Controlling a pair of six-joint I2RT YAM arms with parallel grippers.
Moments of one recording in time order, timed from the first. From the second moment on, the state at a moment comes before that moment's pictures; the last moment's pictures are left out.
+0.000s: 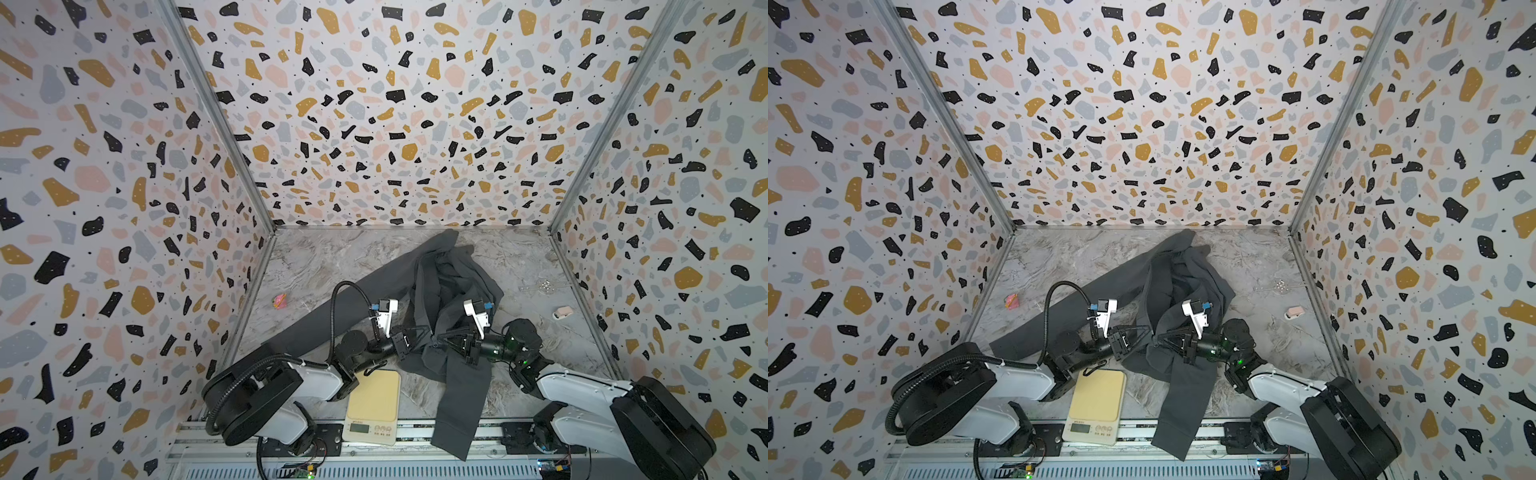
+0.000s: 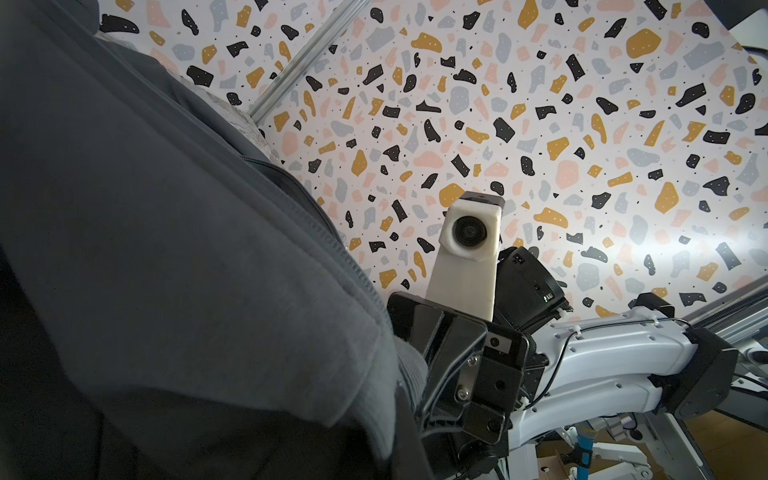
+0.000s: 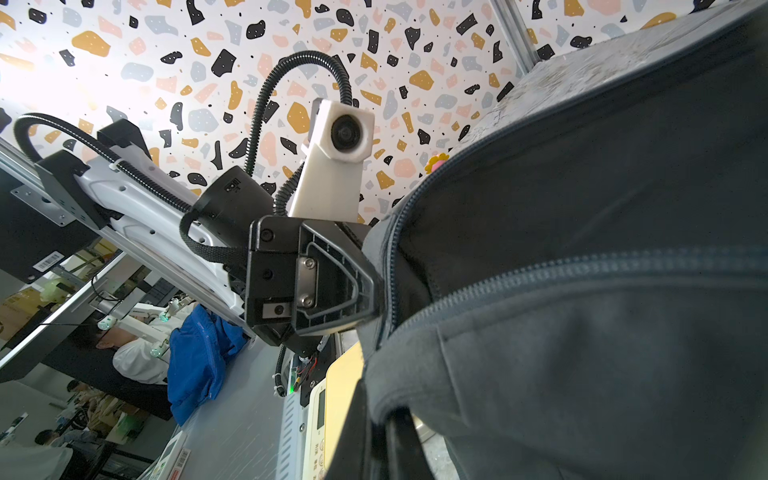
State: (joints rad) left arm -0.82 1.44 0.26 1.26 0.37 -0.91; right arm 0.57 1.15 0.22 0.90 -0.82 0.64
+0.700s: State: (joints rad) left arm -0.82 1.46 0.26 1.27 0.38 -0.91; right arm 0.56 1.21 0.22 0.97 -0.83 0.66
